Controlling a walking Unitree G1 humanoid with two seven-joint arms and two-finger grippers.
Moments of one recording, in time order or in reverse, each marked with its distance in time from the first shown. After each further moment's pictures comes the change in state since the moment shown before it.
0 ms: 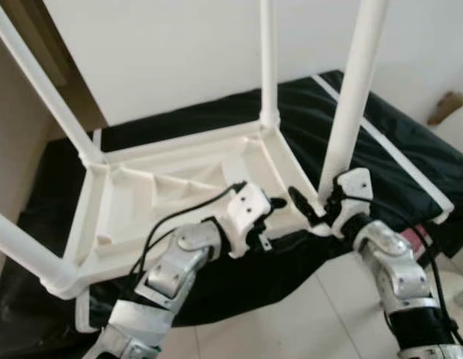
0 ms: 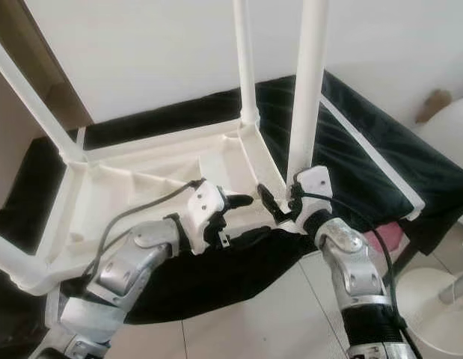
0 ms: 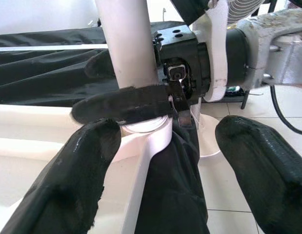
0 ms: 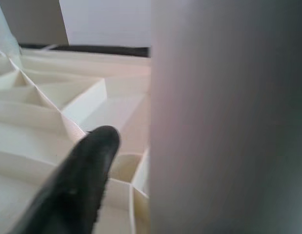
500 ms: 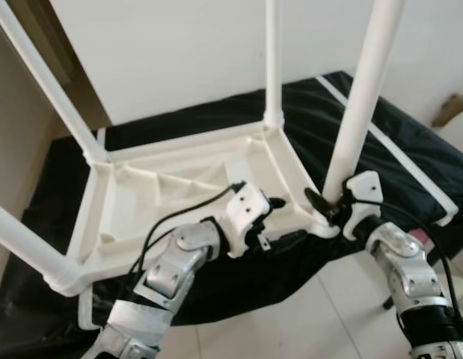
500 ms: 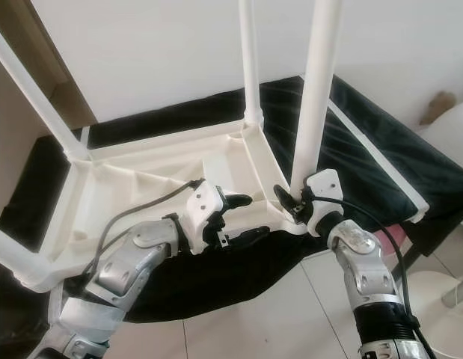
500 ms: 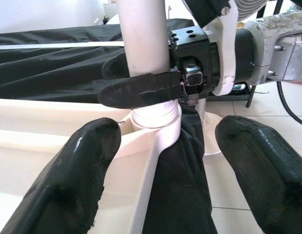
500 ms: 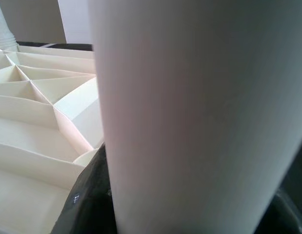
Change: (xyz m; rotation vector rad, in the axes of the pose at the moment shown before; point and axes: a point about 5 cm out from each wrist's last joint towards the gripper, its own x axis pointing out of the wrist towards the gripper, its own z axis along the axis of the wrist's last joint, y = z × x) left arm -0.001 0.001 -0.001 0.002 0.005 0.002; right arm -0.012 -0.007 -0.011 -0.013 0.018 -0.014
